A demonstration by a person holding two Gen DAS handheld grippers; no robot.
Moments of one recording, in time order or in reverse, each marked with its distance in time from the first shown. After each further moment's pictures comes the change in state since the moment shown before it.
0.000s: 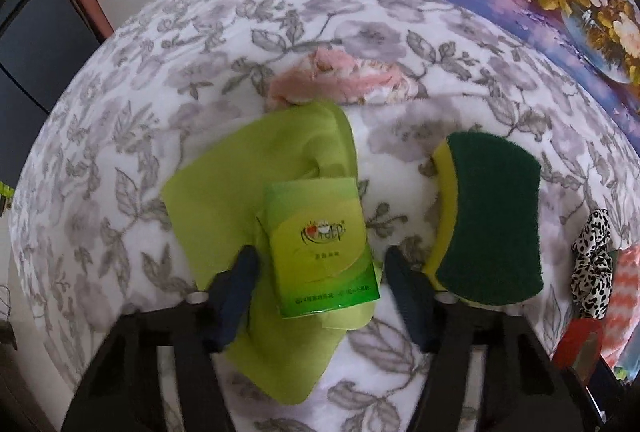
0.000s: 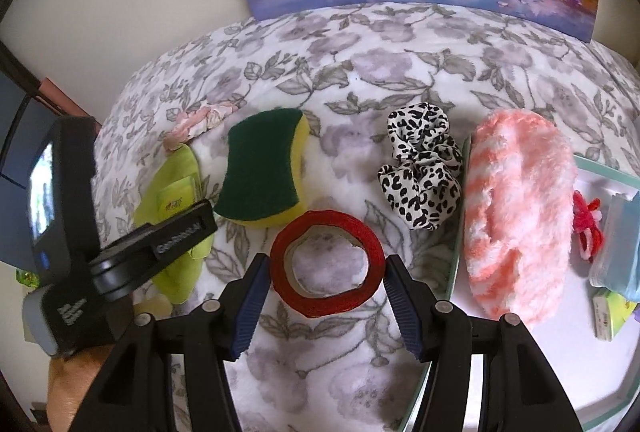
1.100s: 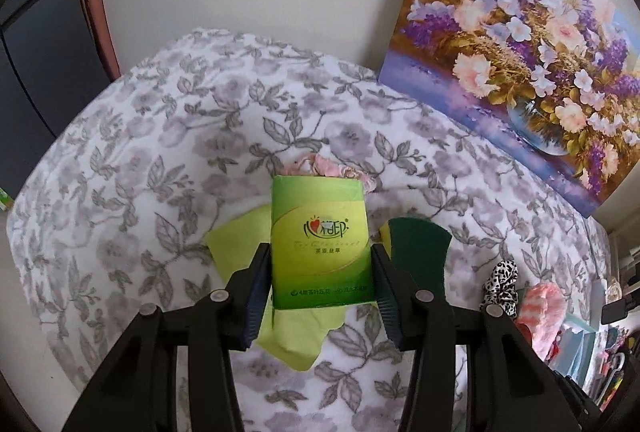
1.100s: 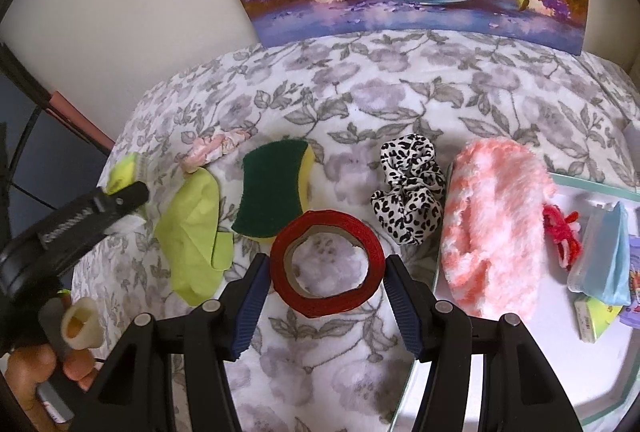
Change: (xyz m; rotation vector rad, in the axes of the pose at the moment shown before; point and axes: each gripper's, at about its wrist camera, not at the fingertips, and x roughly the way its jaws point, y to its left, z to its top) left arm -0.107 0.028 0.013 -0.072 -0.189 -0.144; right arm -0.035 -0.004 0.007 0.008 -0.060 0.026
